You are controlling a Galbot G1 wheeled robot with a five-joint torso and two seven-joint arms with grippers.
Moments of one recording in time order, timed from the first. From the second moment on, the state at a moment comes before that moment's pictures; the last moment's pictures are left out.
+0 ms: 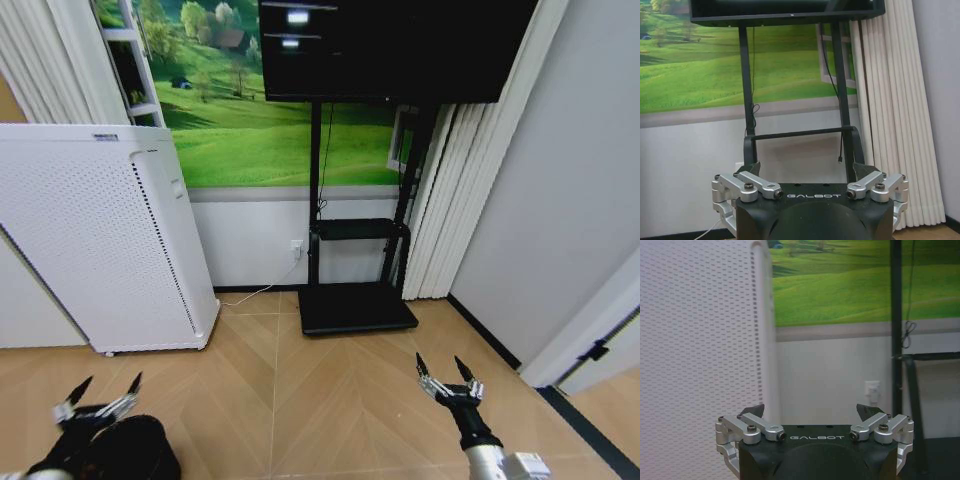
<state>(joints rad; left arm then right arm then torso) 1.93 -1.20 -1.00 -2.30 -0.55 0.01 0.06 -1.90 1.37 0.72 2.23 0.37 0.23 -0.04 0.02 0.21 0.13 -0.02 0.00</state>
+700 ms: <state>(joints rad) 1.92 -1.22 -0.78 -2.35 -0.44 0.08 -0.03 -1.90 1.42 0.68 2.27 0.30 0.17 -0.04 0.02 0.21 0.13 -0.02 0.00</state>
